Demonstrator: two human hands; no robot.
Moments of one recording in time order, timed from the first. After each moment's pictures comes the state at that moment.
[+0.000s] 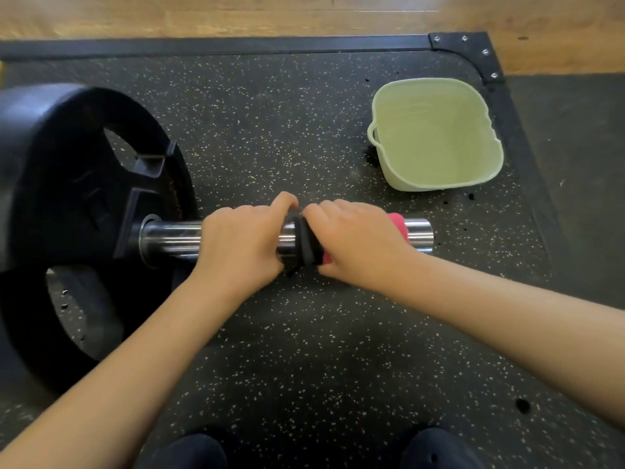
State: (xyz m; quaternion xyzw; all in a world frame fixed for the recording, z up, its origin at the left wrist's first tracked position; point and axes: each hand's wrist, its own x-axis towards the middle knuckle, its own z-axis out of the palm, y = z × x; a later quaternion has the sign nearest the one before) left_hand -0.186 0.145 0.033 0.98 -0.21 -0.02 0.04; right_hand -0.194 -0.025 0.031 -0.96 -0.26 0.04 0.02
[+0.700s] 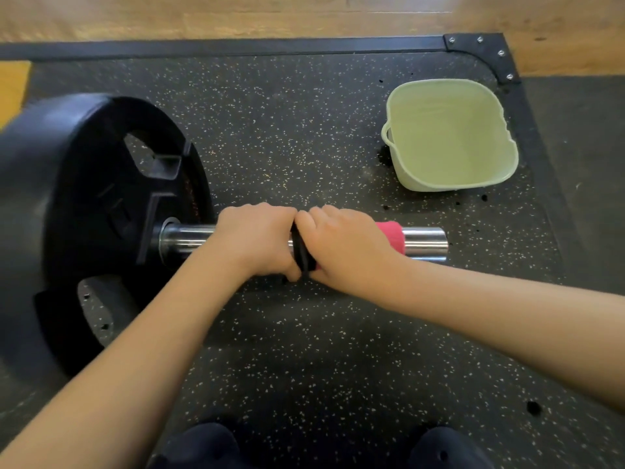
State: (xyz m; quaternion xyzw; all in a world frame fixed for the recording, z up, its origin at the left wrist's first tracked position) left_hand -0.167 0.145 0.056 0.94 -0.17 -0.28 0.02; right_hand -0.199 0.008 0.035 -0.95 -0.29 0.05 0.00
